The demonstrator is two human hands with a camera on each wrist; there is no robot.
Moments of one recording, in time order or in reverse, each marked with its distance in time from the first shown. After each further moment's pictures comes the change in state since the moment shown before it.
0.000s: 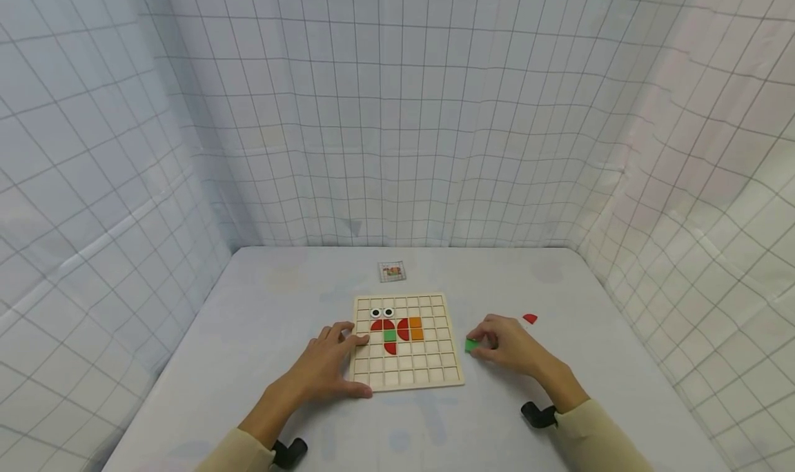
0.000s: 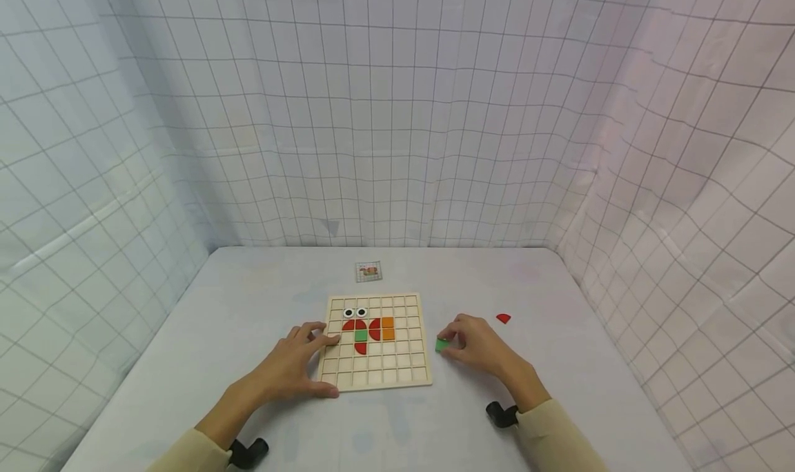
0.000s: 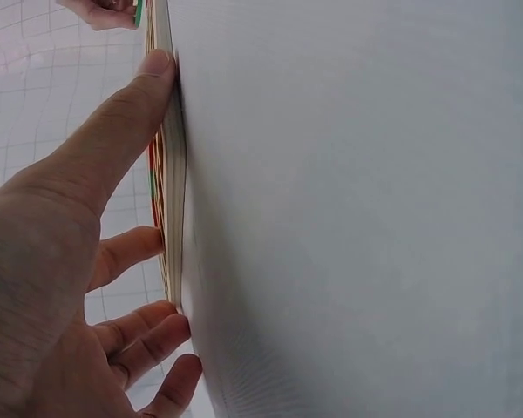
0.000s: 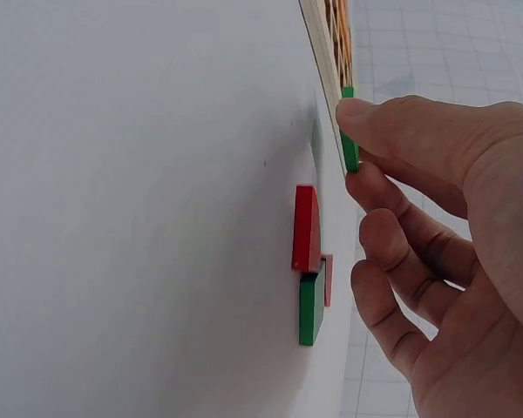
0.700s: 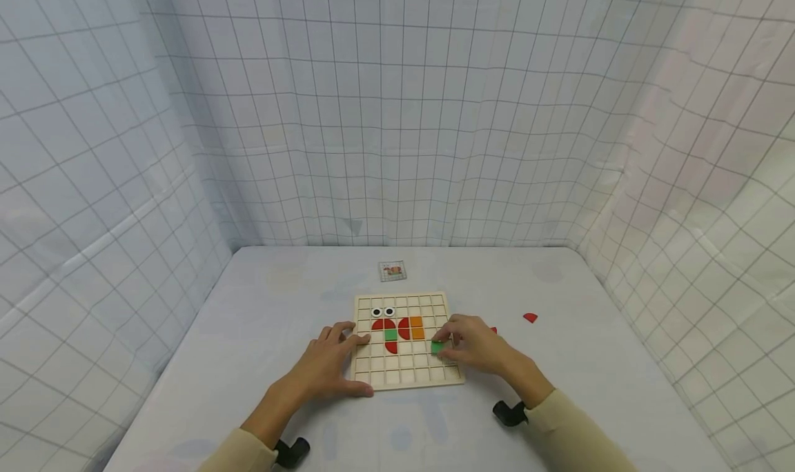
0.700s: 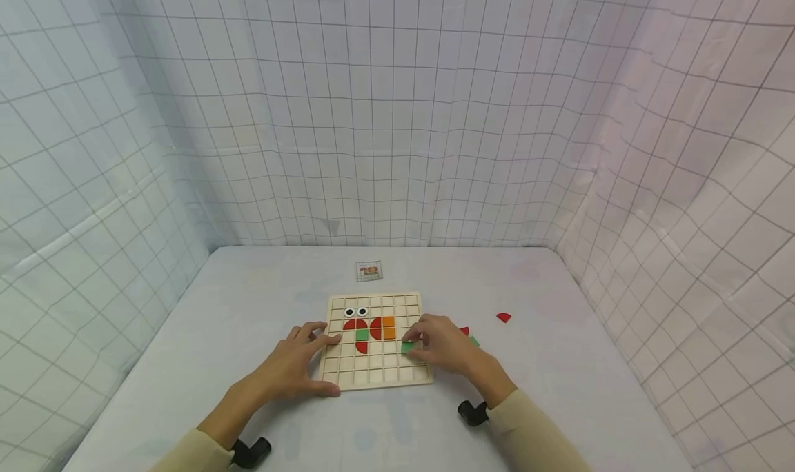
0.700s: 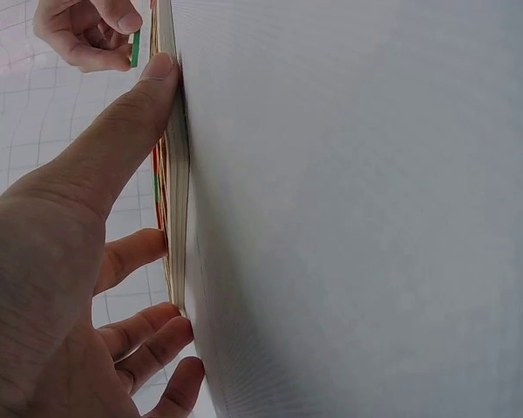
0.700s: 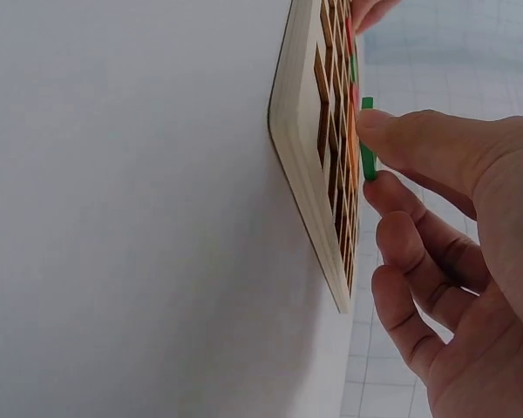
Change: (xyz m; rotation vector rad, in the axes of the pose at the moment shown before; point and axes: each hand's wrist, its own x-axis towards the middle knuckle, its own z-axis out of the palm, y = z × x) left_hand -0.002 0.003 -0.002 -0.014 0.007 0.000; right_hand 0.036 -0.041 0.031 0.058 -0.075 -0.095
